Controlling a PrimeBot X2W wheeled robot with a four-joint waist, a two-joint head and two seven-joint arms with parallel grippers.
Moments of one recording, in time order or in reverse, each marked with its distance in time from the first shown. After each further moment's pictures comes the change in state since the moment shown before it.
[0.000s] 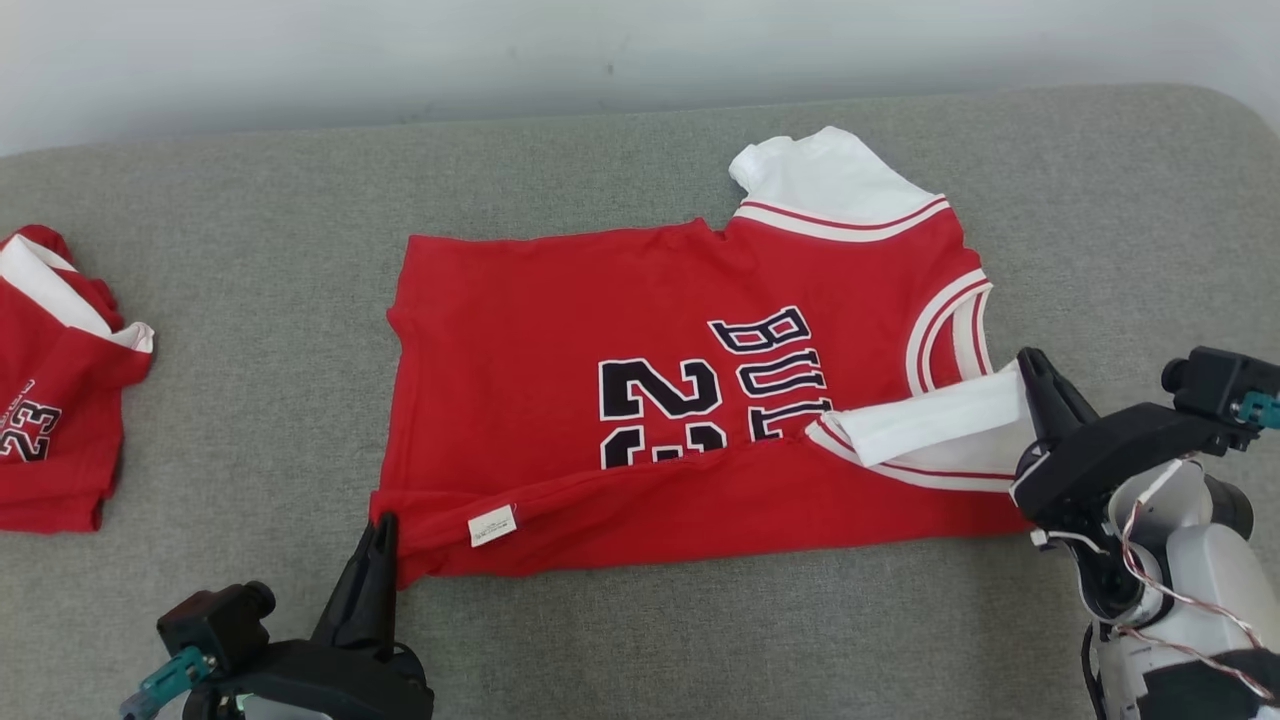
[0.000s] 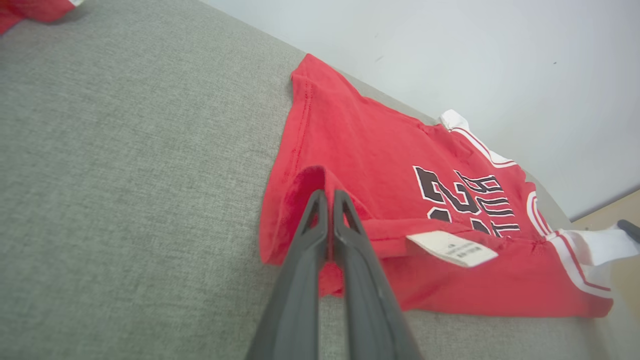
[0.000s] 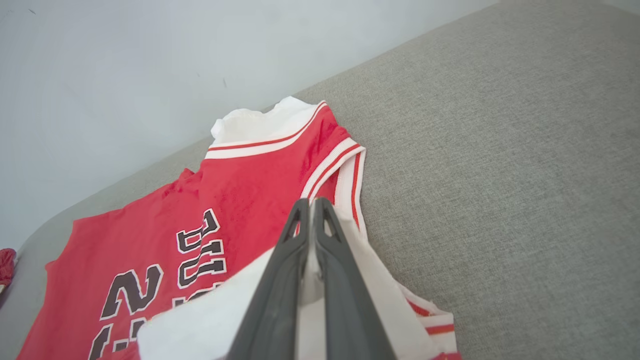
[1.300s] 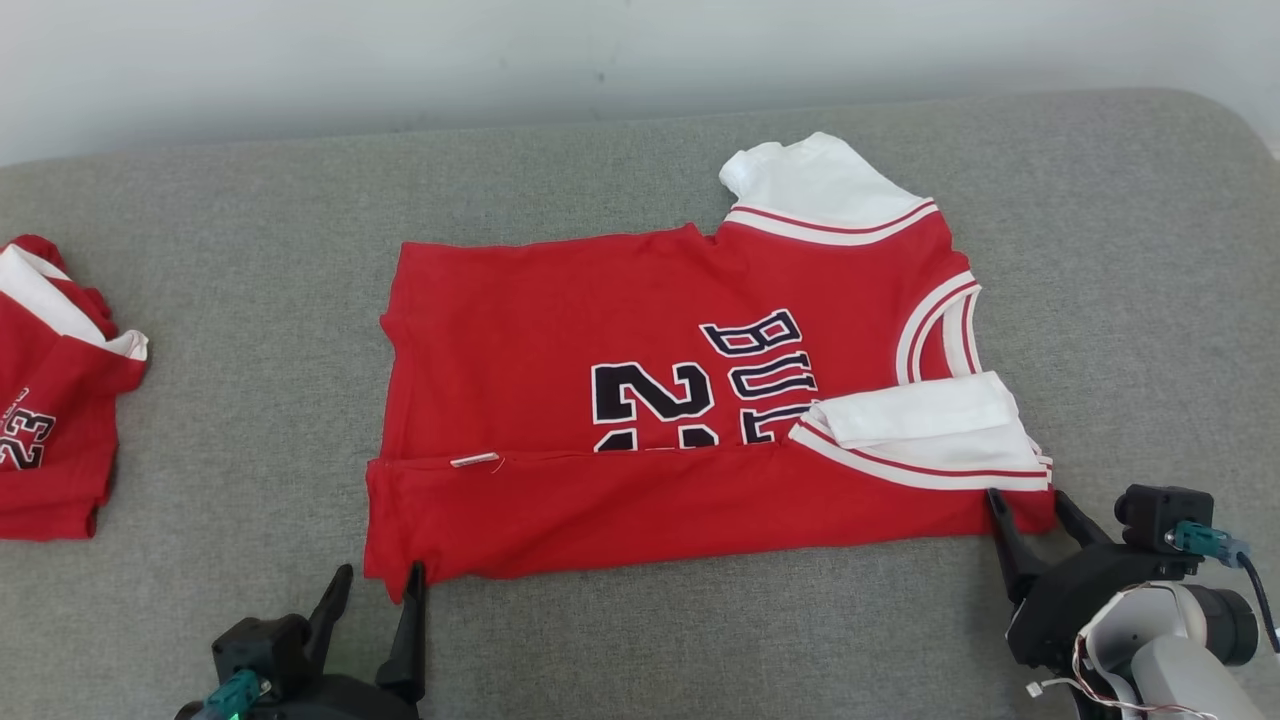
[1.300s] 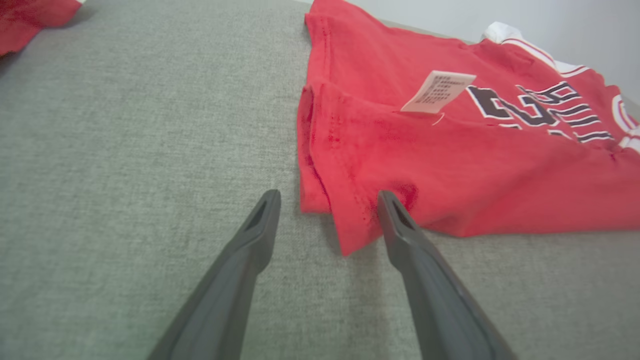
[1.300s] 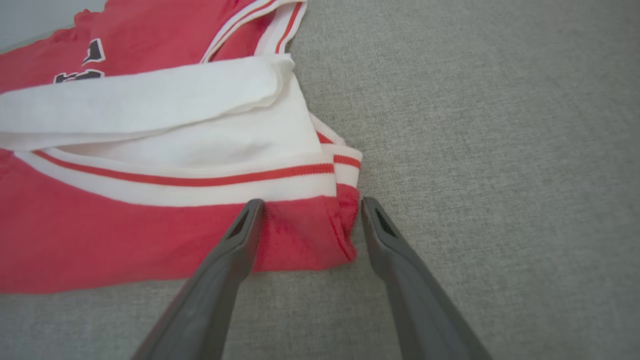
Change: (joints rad) left arm -0.020 0.034 -0.075 0.178 0.191 0.040 -0.078; right arm 0.102 -0.142 0.227 0.250 -0.054 0.000 -0.249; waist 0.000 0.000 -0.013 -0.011
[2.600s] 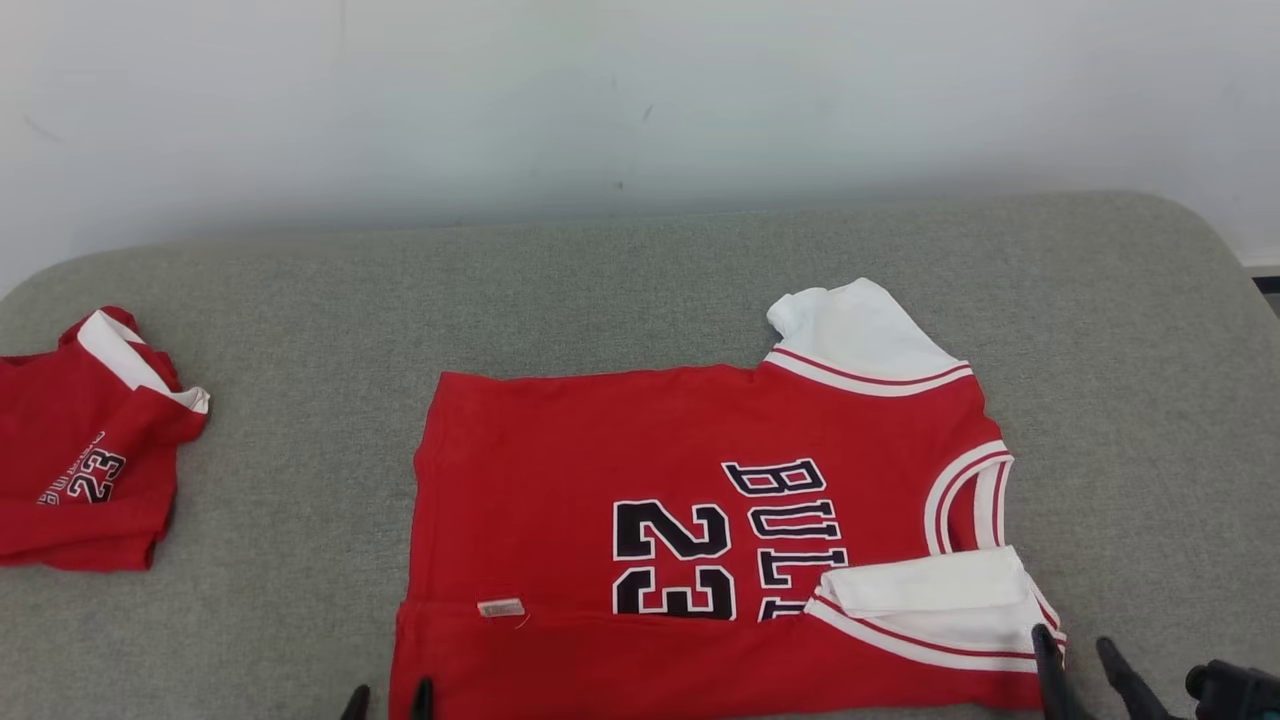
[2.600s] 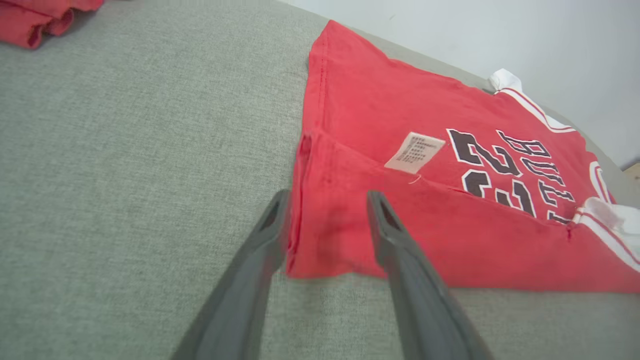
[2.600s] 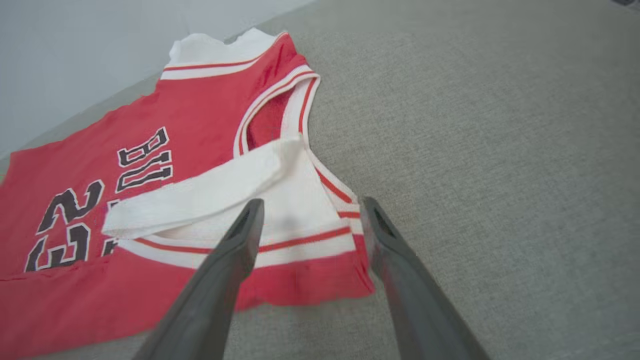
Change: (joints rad) left arm 0.231 -0.017 0.018 -0.123 -0.064 0.002 0.006; right arm 0.411 0.101 -0.170 -0.359 0.052 0.000 0.023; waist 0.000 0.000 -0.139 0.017
